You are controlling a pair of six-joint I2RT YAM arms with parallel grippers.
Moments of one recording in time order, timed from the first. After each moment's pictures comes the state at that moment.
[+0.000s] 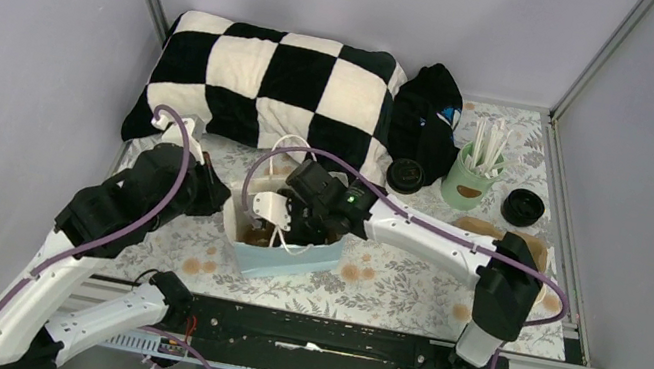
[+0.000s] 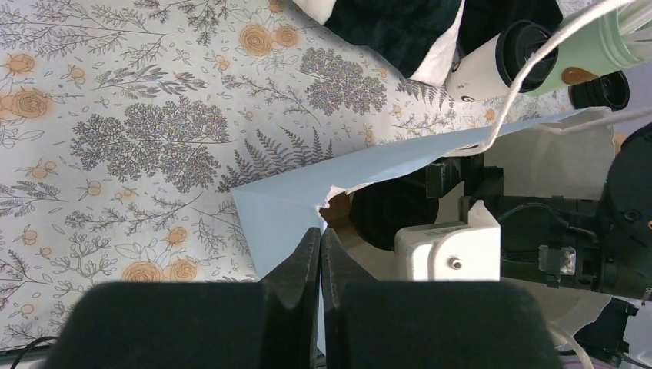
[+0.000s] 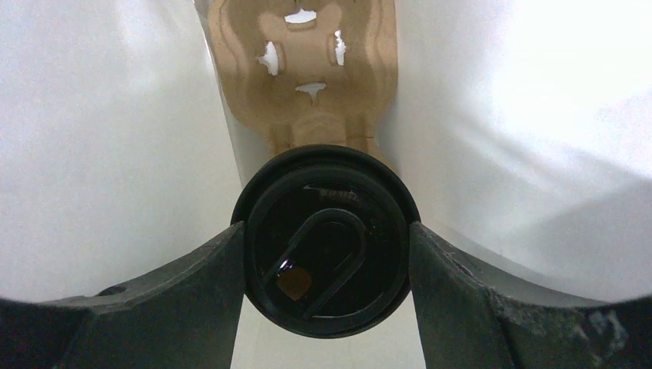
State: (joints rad) left arm -0.64 0.73 1.15 -1.06 -0.26 -0.69; right arm 1.09 1.76 1.46 -0.75 -0.20 -0.65
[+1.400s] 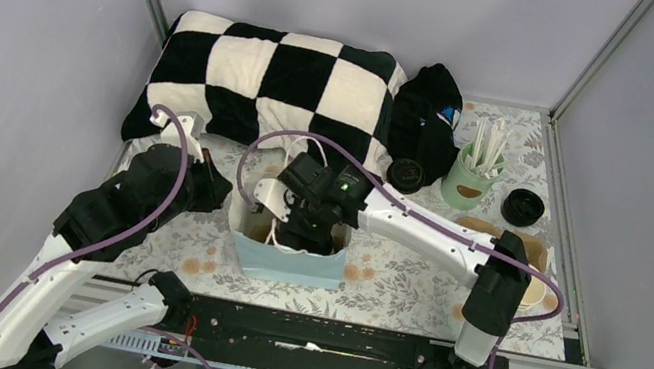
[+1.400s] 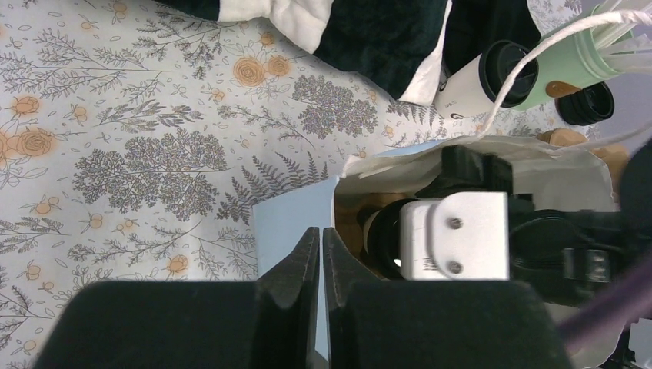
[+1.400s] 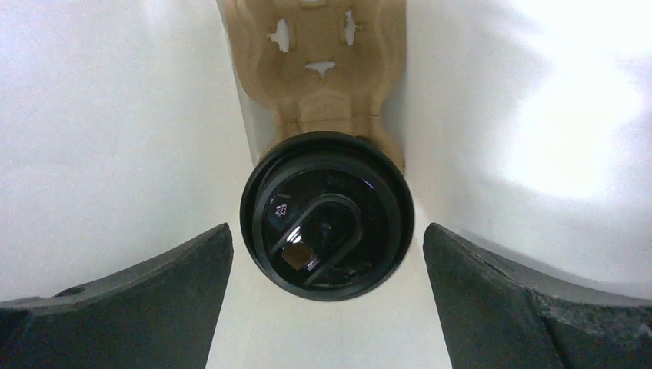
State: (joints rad) left arm -0.64 0.70 1.13 -0.98 -0.27 -0.63; right arm 1.11 1.79 1.62 -0.98 -0.13 -0.38
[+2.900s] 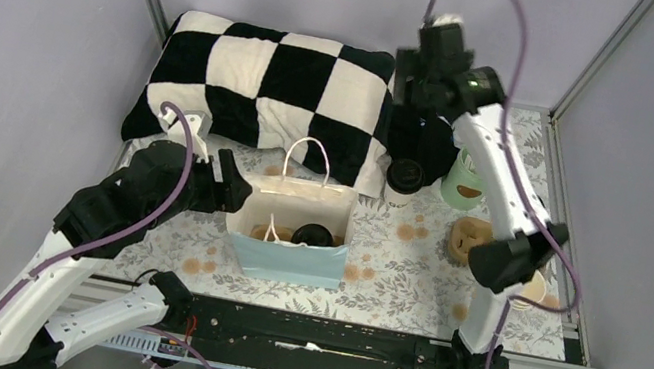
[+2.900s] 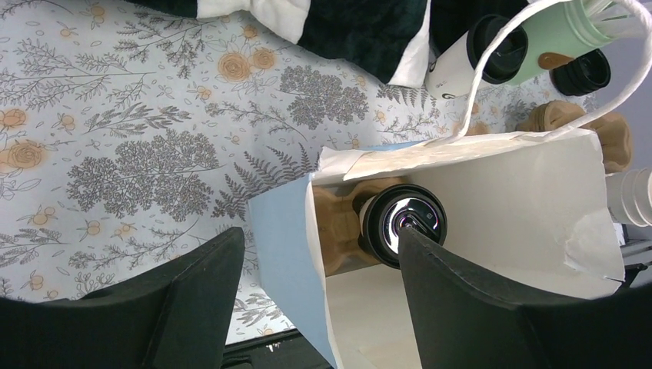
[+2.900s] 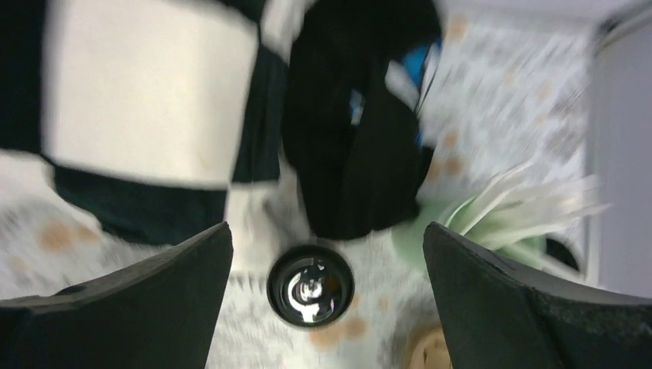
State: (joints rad) left arm -0.64 0.72 1.15 -0.99 -0.21 -0.58; right arm 0.51 1.86 2.31 -0.99 0.45 0.16
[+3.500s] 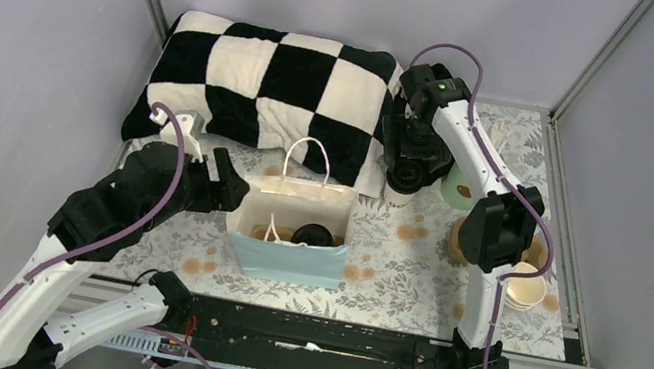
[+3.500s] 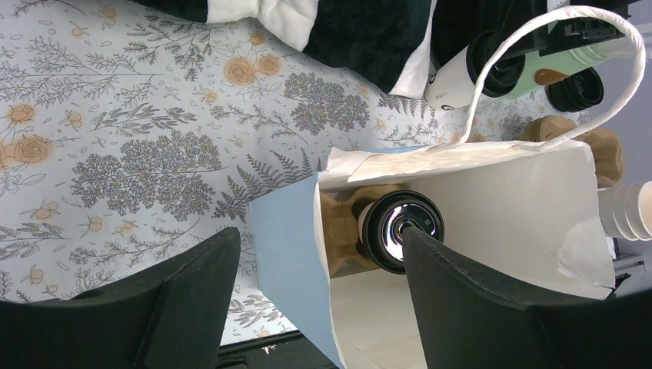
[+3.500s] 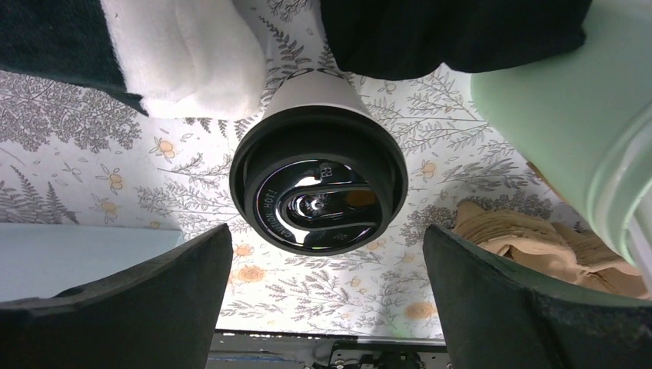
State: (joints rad) left arm -0.64 0.71 1.16 -1.00 -0.24 -0.60; right arm 0.44 2.08 2.07 -1.34 0.12 0.25
